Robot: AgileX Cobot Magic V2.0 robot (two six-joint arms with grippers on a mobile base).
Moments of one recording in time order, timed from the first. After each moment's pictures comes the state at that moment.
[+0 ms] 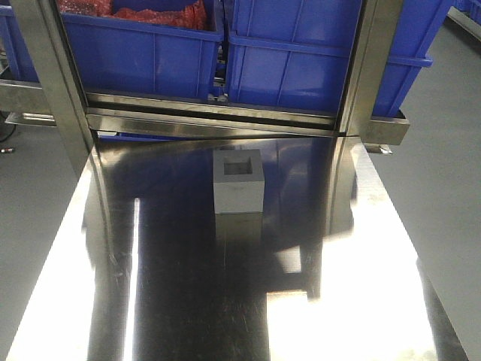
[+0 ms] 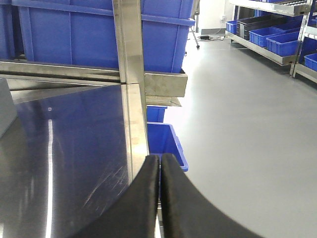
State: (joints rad) left arm 0.01 -0.01 0.03 0.05 0.09 0.02; right arm -0.10 -0.02 0.03 0.01 0.22 0.01
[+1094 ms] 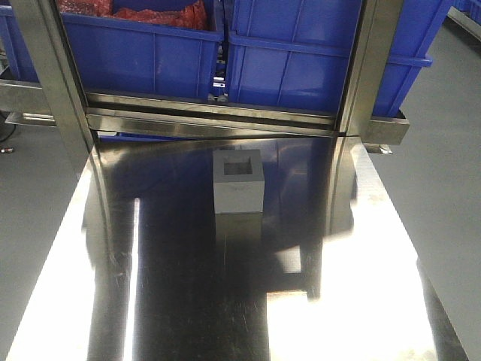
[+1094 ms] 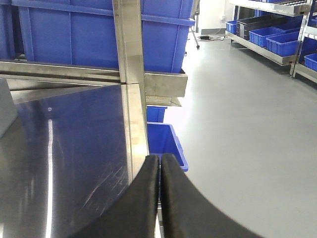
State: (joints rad) left arm 0.01 -0.01 0.03 0.05 0.09 0.02; right arm -0.10 -0.02 0.03 0.01 0.22 0.01
